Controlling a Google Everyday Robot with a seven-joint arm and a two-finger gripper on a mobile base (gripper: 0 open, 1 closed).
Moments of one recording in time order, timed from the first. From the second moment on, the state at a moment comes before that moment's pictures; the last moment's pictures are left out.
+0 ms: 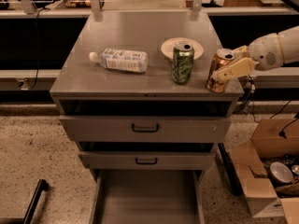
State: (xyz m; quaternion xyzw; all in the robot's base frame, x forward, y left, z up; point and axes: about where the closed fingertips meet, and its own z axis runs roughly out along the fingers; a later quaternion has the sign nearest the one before) arm 0.621 -0.221 0.880 -0.46 0.74 0.30 0.38
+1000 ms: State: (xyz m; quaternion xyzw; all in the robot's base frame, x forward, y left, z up) arm 0.629 -0.212 0.887 -0.51 0.72 0.28 0.38
